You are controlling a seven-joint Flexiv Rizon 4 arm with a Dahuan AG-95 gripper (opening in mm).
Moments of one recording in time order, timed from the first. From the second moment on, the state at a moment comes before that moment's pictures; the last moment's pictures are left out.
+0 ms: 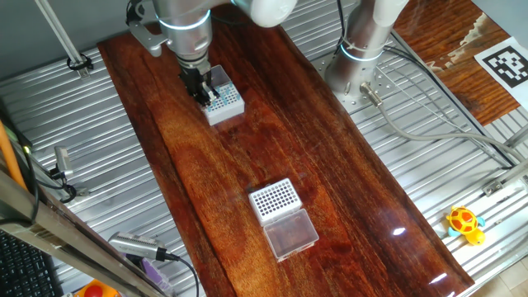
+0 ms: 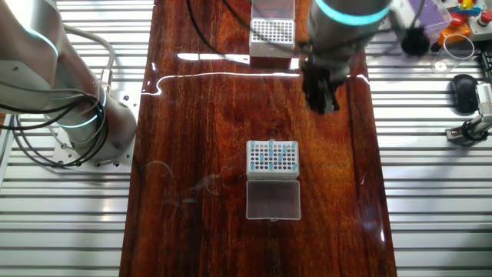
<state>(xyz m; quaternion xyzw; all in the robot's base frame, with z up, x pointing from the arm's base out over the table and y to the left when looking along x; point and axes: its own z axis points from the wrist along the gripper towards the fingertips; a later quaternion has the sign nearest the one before) 0.499 -0.030 0.145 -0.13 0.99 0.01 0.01</state>
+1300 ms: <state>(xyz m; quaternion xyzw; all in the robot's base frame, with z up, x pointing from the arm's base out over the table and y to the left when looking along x) 0.499 -0.042 0.128 -0.16 0.99 0.01 0.00</state>
